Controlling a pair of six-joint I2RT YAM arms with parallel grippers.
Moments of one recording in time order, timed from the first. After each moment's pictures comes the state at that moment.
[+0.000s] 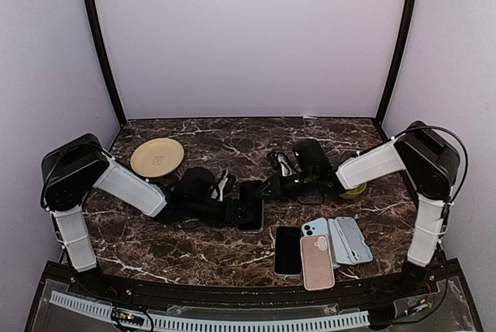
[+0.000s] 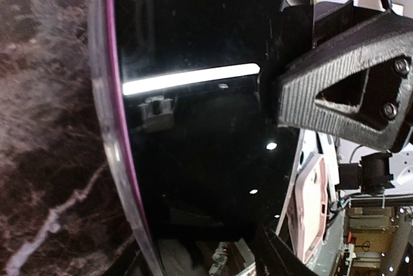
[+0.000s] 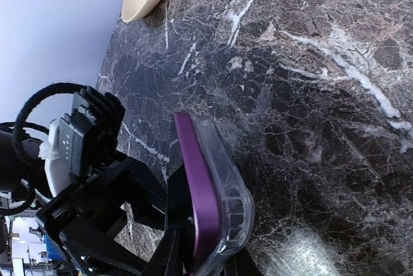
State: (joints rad) left arm -0.85 1.87 0.76 0.46 0.38 -0.85; right arm 0.73 1.91 0.96 0.29 -0.57 0.67
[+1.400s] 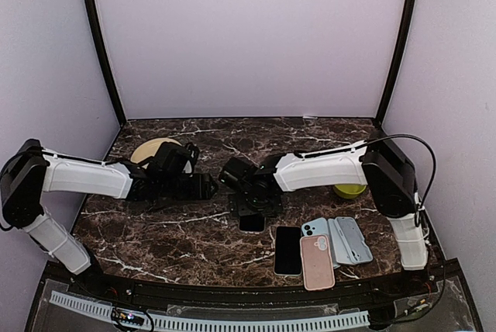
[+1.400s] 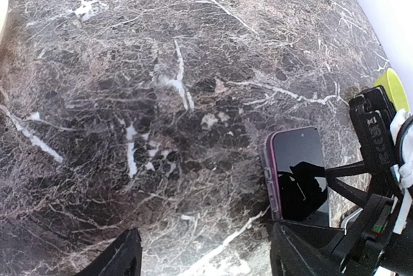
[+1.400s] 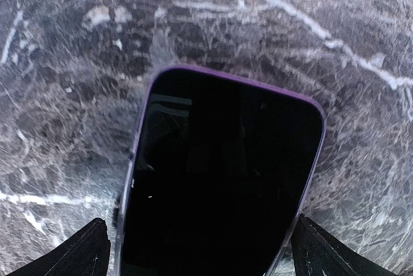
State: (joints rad) left arm -0.74 1.53 0.79 -0.03 -0.06 -0.61; right arm 1.08 2.17 1.62 -0.71 0.31 0.84
